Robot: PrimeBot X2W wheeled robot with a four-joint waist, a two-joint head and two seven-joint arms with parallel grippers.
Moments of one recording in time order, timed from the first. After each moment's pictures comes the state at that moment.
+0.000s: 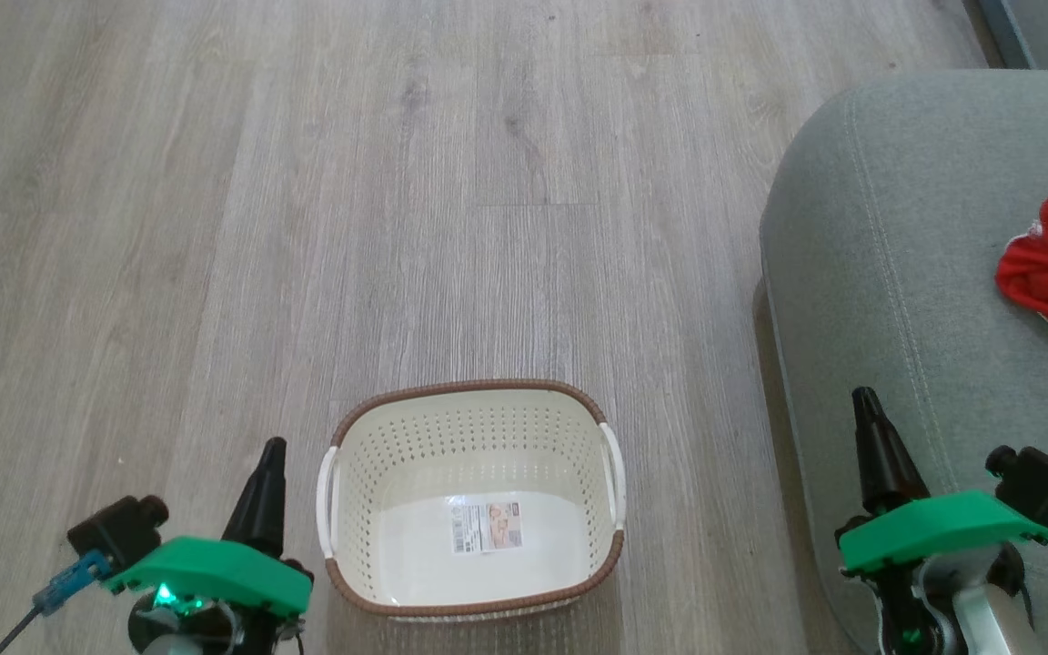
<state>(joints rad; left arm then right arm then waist) -0.04 0.05 -0.06 0.32 -0.76 -0.11 -0.14 -0.05 -0.06 0.01 0.28 0.69 0.13 -0.17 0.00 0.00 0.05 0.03</state>
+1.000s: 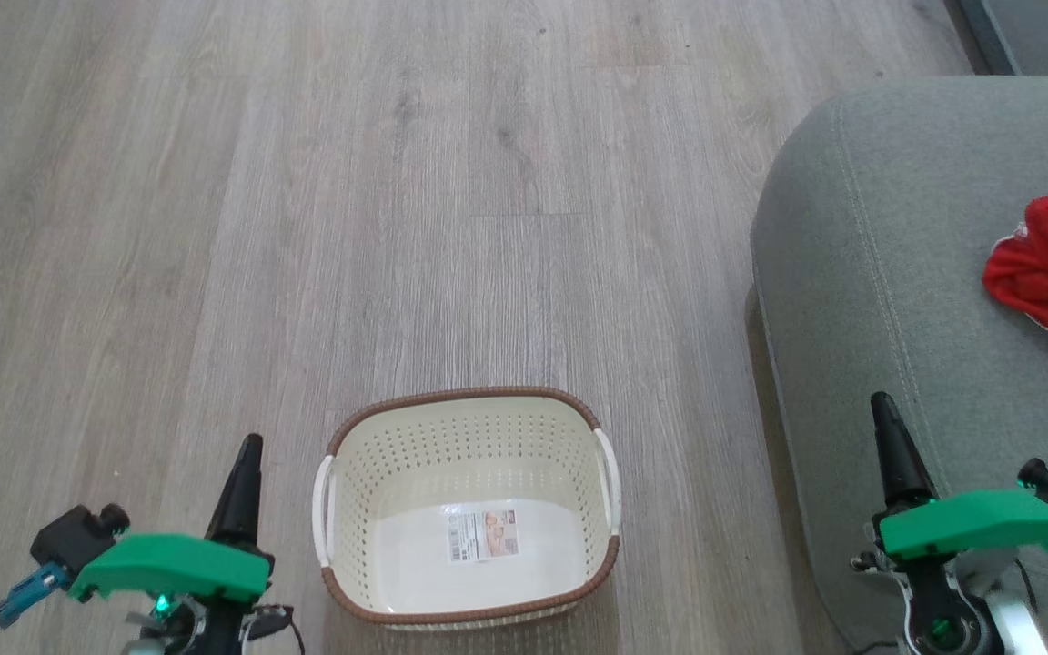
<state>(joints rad) -0.04 0.05 0.00 0.31 -1.05 -0.11 -0.05 -0.05 -0.06 -0.02 0.28 1.02 0.13 -0.08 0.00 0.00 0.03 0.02</state>
